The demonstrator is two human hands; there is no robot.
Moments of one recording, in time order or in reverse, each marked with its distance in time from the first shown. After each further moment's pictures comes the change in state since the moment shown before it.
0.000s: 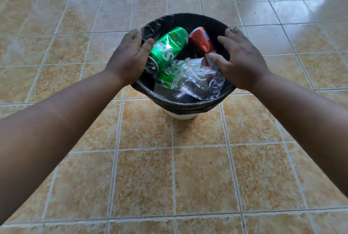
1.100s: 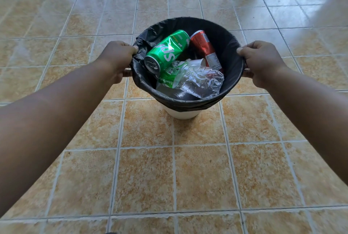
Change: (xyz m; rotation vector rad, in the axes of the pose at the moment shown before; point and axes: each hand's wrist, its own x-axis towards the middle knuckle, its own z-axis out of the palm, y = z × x) left_hand -0.006 0.015 -0.029 -0.665 0.030 -0.553; right_hand -0.005 0.019 -0.020 0.889 0.067 0.591
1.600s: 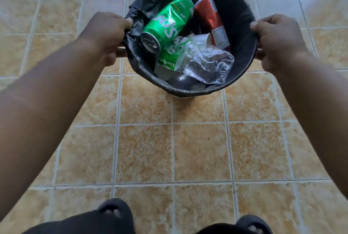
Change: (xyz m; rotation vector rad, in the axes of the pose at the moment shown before) left_hand -0.012 0.001 0.001 -0.005 0.025 -0.030; right_hand -0.014 -0.002 0.002 0.028 0.054 0.007
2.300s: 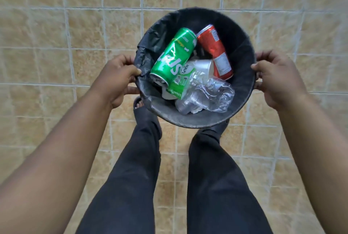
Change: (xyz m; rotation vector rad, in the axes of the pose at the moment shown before) left_hand -0.308 0.070 -0.126 -0.066 -0.243 -0.490; right_hand -0.264 -0.138 -0.130 -0.027 -0.214 0.476
